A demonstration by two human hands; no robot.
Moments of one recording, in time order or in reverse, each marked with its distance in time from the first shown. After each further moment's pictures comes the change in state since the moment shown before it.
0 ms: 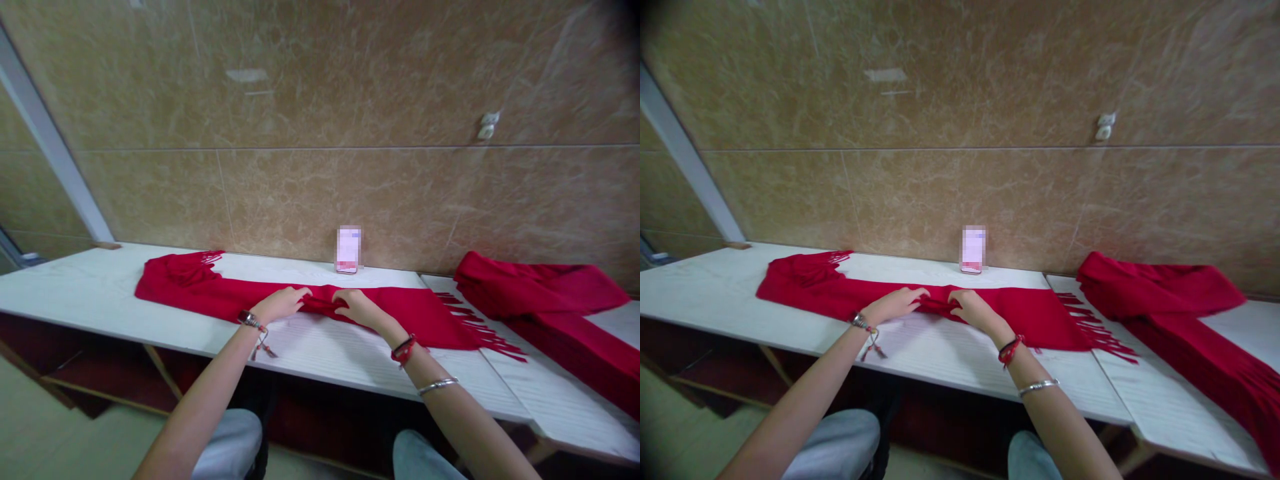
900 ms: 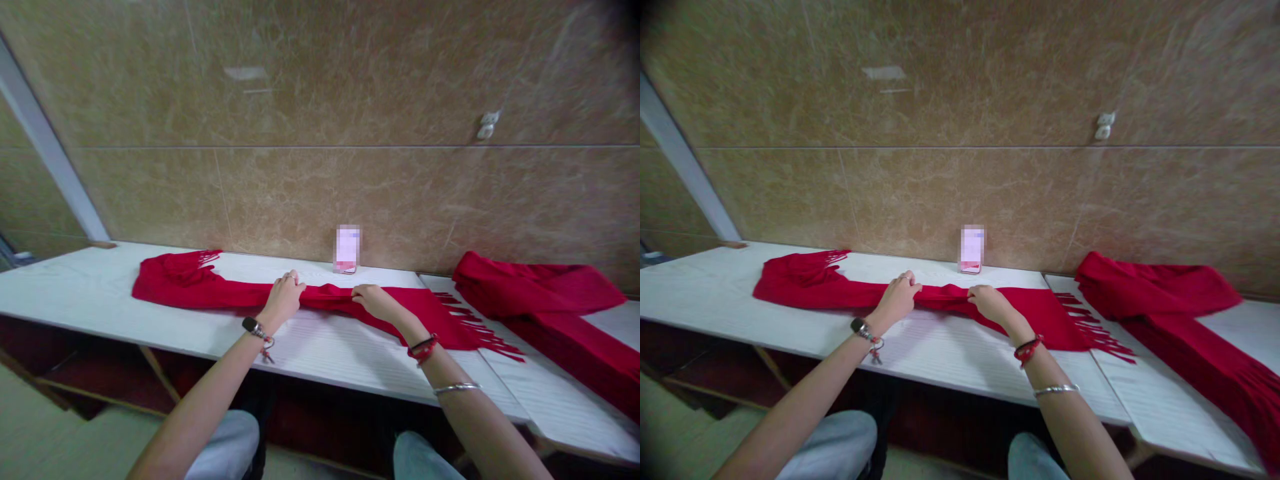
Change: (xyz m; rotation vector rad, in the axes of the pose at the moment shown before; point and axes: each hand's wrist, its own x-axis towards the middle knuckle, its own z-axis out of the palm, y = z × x) left_hand 0.004 0.025 -0.001 0.302 0.259 -0.230; right_hand -0.011 0.023 -0.024 -0.189 -0.055 0.190
